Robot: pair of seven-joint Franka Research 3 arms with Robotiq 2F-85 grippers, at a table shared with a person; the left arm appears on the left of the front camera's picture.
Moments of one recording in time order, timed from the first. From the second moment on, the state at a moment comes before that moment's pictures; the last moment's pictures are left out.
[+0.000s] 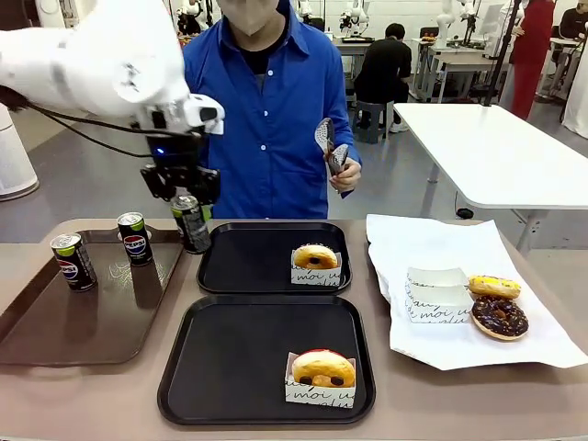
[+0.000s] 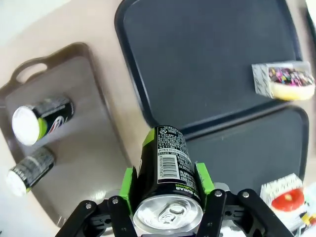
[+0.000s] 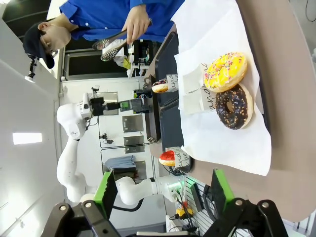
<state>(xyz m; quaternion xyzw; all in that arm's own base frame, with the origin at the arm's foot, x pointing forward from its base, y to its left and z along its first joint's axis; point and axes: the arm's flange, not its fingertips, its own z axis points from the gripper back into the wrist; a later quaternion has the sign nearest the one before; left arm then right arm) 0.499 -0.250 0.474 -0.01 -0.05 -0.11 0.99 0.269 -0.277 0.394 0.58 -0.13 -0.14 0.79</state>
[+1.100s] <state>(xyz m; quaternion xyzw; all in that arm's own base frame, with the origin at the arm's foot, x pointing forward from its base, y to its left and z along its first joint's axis) 0.541 -0.287 0.388 -0.01 -0.02 -0.05 1.00 0.269 -0.277 0.394 0.58 -0.13 -0.14 0.79</state>
